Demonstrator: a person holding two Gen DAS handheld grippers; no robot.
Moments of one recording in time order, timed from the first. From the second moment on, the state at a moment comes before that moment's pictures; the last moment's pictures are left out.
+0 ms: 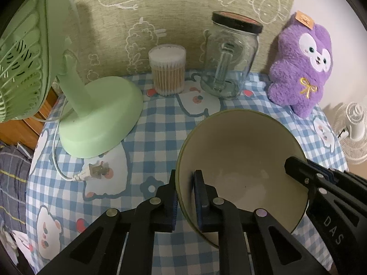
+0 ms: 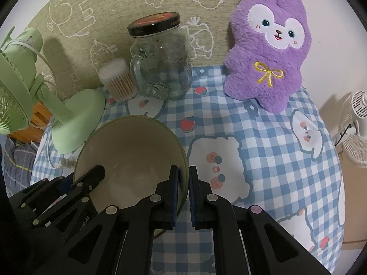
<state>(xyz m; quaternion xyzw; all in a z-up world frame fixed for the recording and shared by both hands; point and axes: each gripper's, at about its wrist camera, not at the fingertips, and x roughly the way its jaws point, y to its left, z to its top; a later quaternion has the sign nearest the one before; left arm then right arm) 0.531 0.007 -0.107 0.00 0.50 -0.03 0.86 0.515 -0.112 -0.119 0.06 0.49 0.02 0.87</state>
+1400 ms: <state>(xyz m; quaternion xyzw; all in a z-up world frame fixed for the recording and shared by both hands) 0.407 0.003 -0.011 -0.01 0.44 -0.02 0.90 0.393 -0.102 -0.027 0.03 0.45 0.03 0.89</state>
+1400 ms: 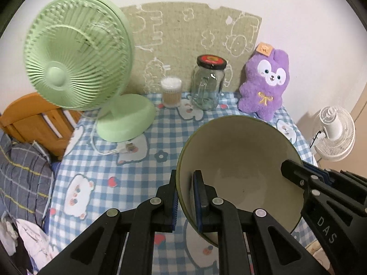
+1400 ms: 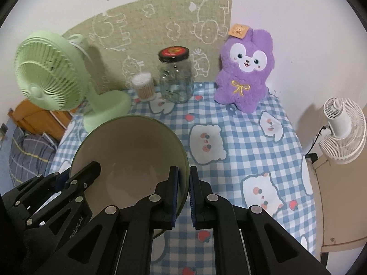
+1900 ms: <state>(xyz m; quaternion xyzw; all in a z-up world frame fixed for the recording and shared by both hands) 0.336 0.008 0.038 -0.02 0.42 0.00 0.91 0.328 -0.095 0.020 0.02 0.45 0.05 0.89</state>
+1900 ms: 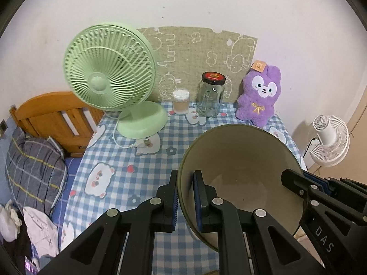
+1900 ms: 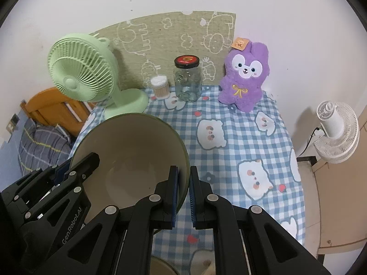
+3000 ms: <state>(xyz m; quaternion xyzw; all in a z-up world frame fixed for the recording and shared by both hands) 0.237 -0.004 0.015 -0.04 0.47 0.06 0.88 0.238 -0.094 -0.007 0.00 0.50 0.09 0.86</state>
